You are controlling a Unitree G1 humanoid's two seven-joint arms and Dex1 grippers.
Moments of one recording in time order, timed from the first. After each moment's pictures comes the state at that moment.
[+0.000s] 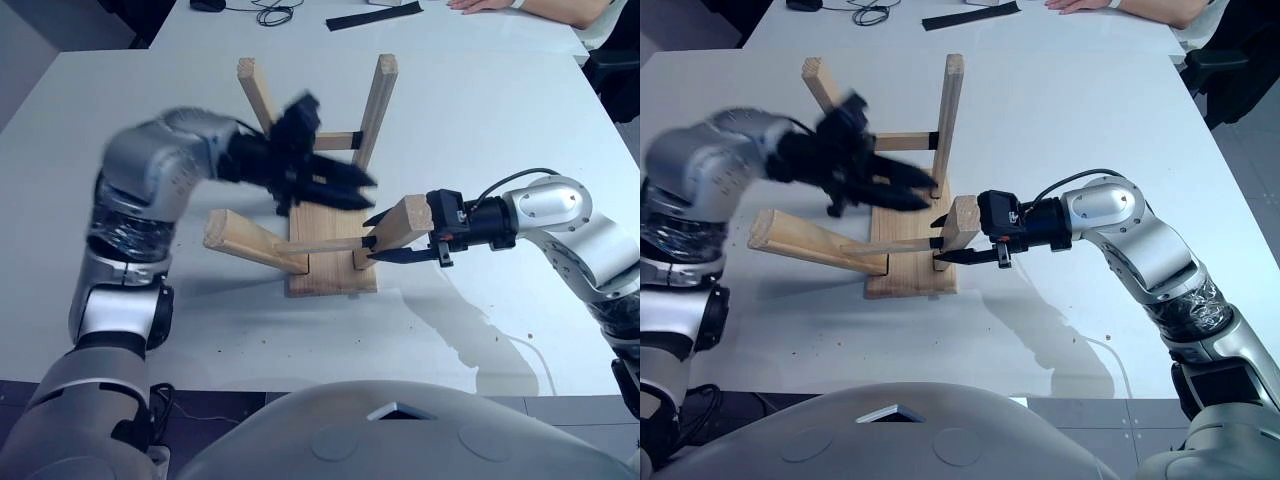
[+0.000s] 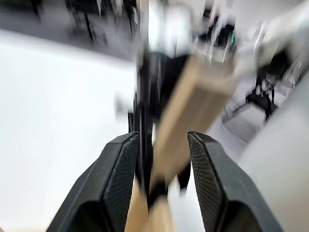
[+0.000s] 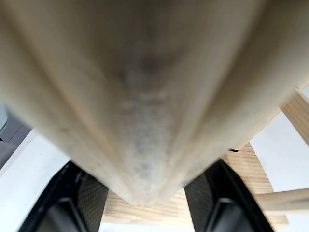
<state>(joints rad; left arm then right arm) -0.76 0.58 -0.06 -0.12 -0.81 0.97 -1.31 -0.33 -0.82 0.39 -0.34 0.53 0.27 1.12</state>
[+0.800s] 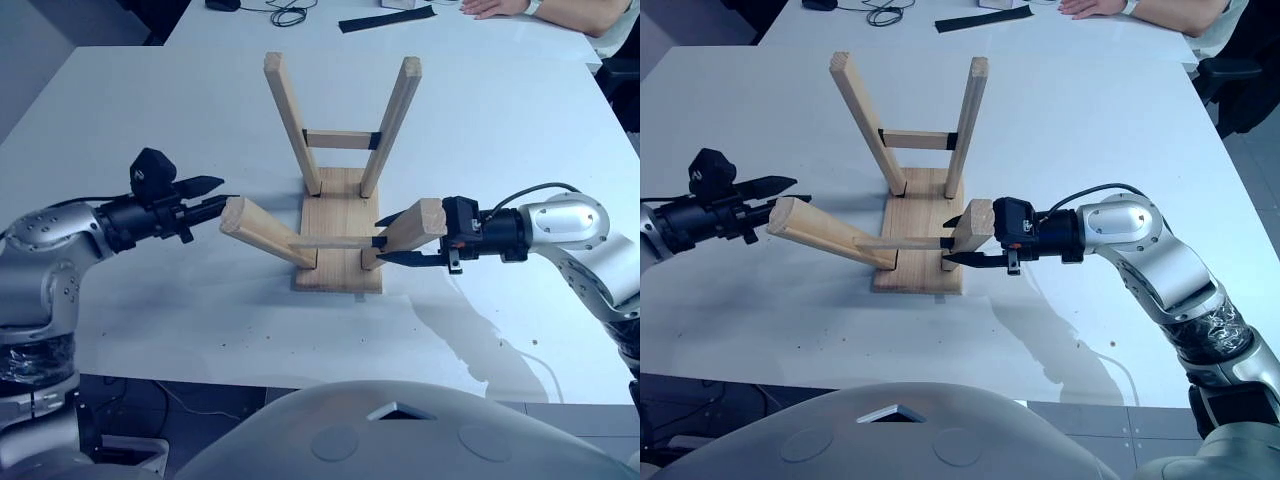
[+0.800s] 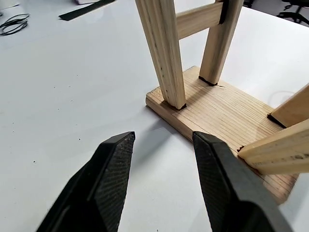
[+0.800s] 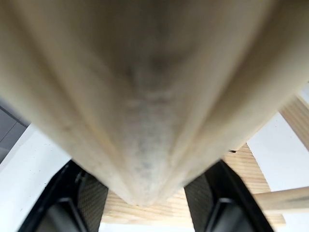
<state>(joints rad) -0.01 0.79 0.30 -0.32 -0.53 0.70 -0.93 -0.22 -0.88 0.34 -0.40 0.55 0.24 1.03</state>
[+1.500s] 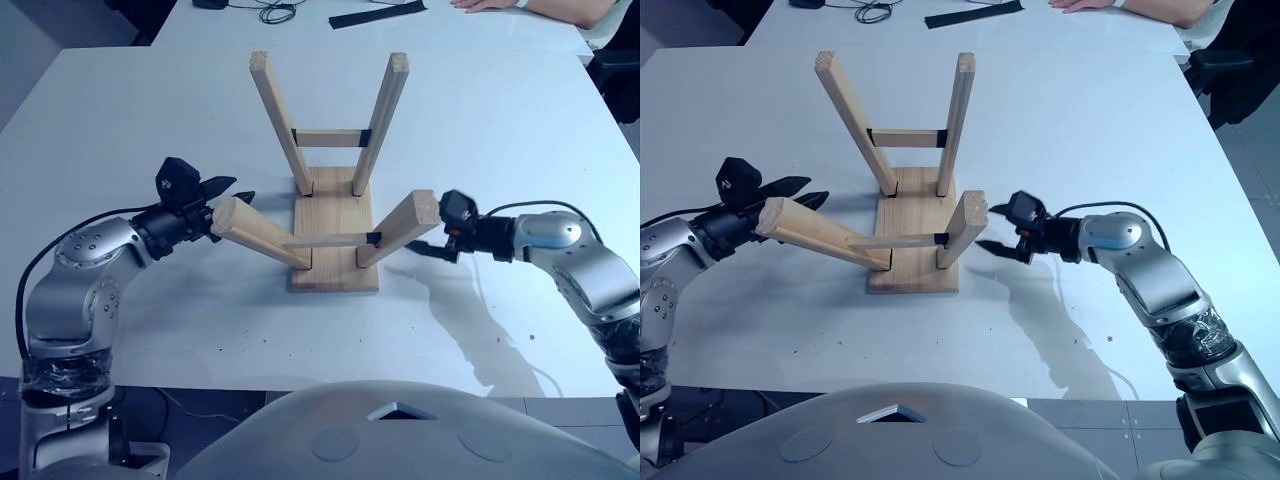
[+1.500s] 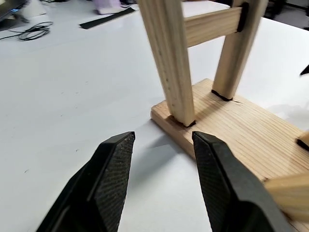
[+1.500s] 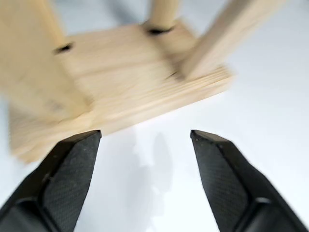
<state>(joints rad) 0.06 0.64 0.25 -0.41 -0.50 0.66 -0.65 -0.13 -0.79 0.22 -0.30 0.39 0.47 0.77</state>
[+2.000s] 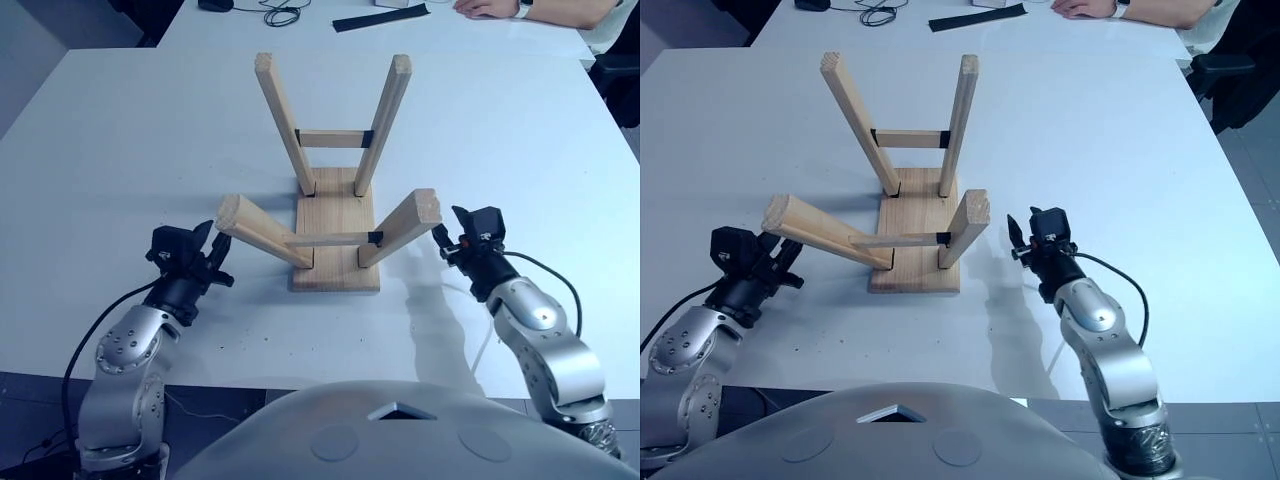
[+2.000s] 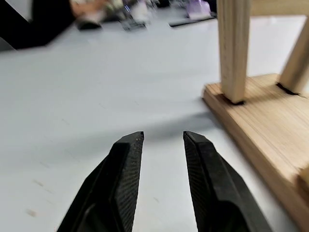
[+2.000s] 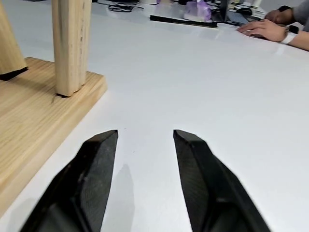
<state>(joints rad) 0.49 0.31 0.19 -0.70 -0.20 0.40 -0.25 0.31 -0.32 0.13 -0.66 0.15 0.59 0.04</state>
